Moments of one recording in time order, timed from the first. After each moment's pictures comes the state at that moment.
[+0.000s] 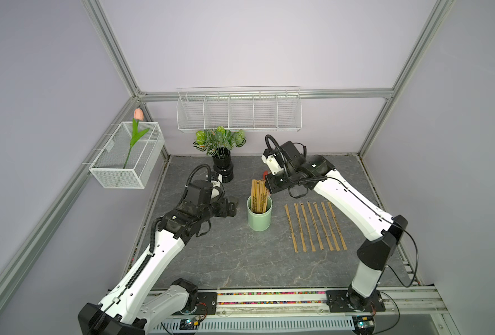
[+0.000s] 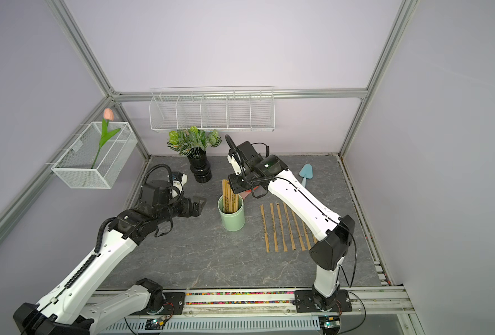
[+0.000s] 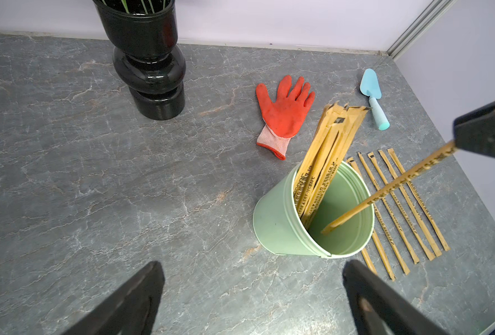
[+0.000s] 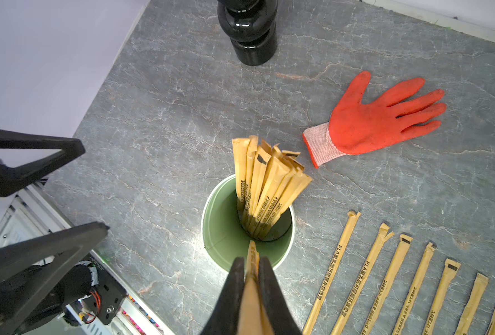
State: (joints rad) left arm -0.48 1.03 1.01 -0.62 0.05 -0.29; right arm 0.75 1.80 2.00 -1.10 -0.07 0.28
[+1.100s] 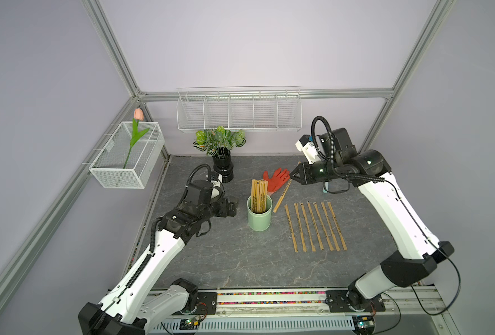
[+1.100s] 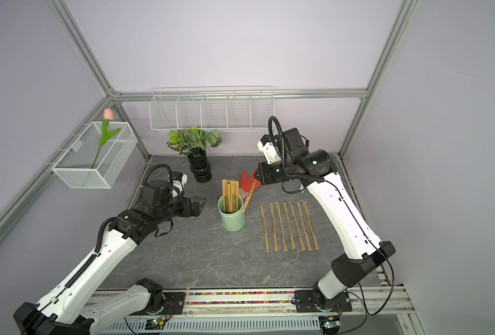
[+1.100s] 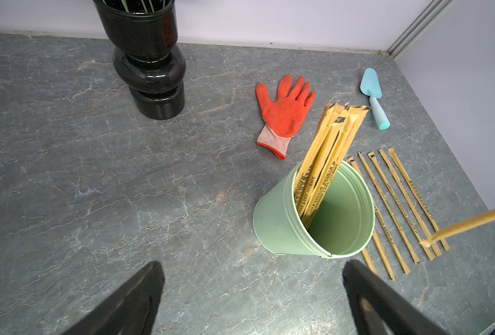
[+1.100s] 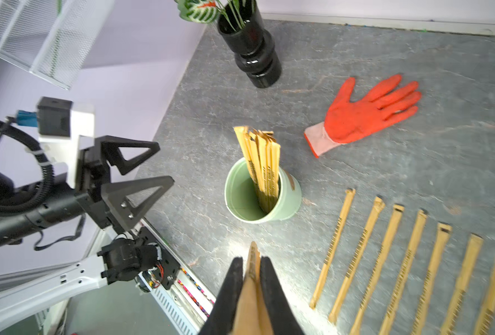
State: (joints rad) left arm -0.48 1.03 1.01 -0.62 0.05 -0.29; right arm 0.54 1.57 2.00 -1.26 -0.27 0.27
